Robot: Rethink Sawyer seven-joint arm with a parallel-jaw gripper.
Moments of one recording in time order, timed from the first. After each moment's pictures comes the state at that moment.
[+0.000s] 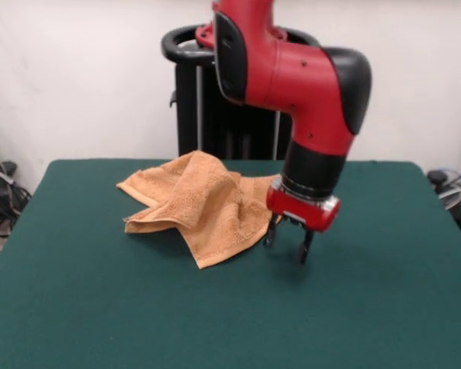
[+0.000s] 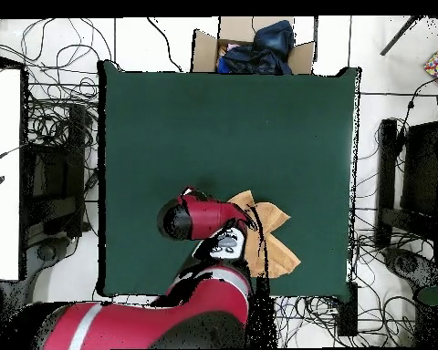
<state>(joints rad) 0.05 -0.37 -0.19 1.70 -0.05 0.11 2.27</state>
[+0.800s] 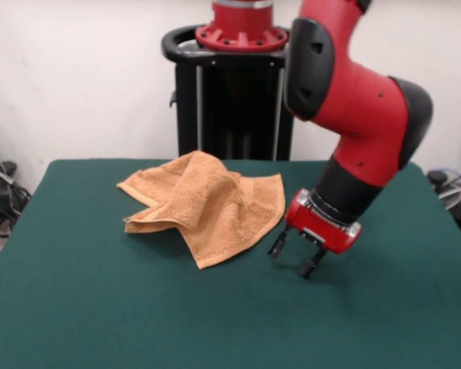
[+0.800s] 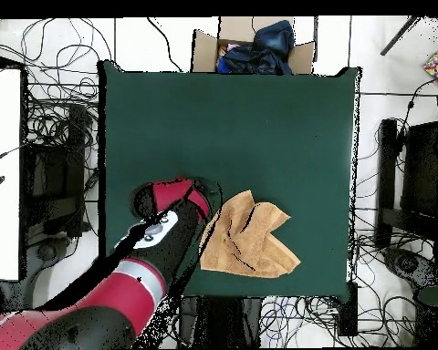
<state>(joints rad) 0.33 -0.16 -0.48 1.42 0.07 0.38 2.27</state>
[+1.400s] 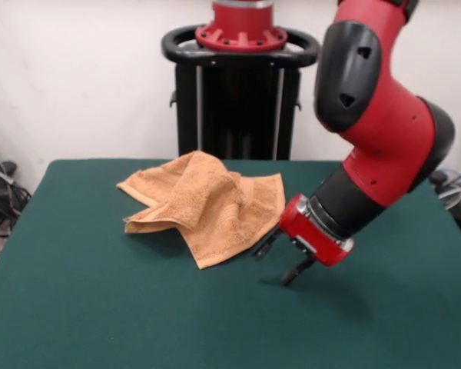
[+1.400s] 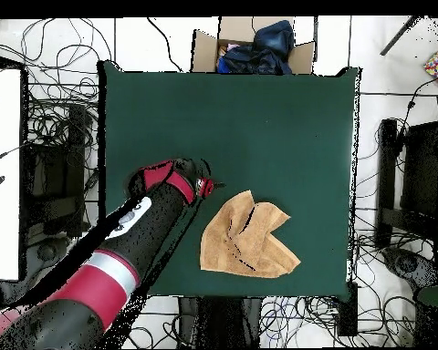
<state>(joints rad) 0.40 -0.02 -0.65 1.22 0.07 0.57 2.27</state>
